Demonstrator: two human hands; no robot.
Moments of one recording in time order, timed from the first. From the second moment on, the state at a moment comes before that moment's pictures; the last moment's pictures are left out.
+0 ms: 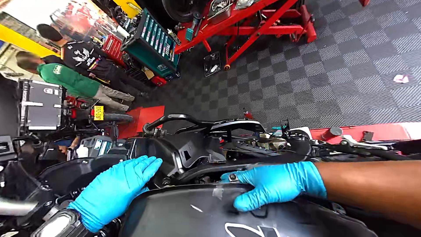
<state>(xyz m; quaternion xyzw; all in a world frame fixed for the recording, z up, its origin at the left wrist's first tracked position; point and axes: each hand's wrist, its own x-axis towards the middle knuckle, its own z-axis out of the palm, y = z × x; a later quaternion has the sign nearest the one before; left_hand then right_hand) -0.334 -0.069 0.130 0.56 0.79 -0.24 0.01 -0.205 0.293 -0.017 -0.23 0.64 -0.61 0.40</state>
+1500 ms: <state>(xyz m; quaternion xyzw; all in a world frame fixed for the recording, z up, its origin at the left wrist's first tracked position) -0.347 -0.088 0.106 0.53 0.82 -0.16 -0.16 -0.240 0.273 -0.043 -0.25 0.56 -0.64 0.46</state>
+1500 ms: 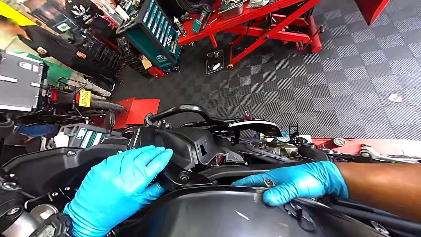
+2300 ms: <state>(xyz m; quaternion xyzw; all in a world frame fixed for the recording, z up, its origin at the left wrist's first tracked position) -0.352 -0.085 0.102 0.53 0.82 -0.05 -0.20 -0.228 0.278 -0.052 -0.20 0.50 -0.71 0.46</state>
